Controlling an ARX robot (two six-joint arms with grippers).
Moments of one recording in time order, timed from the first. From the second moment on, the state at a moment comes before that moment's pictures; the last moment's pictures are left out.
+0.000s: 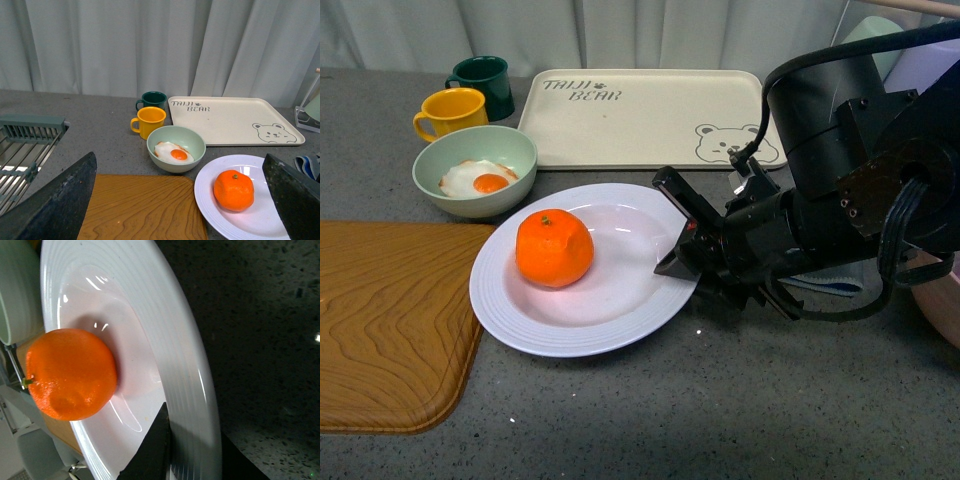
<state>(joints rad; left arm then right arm) 0.00 0.00 0.02 0.00 0.00 0.00 0.37 2.21 1.05 0.19 -0.46 0.87</state>
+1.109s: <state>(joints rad) 0.00 0.00 0.02 0.00 0.00 0.00 0.22 2.56 1.76 0.10 -0.51 0.93</state>
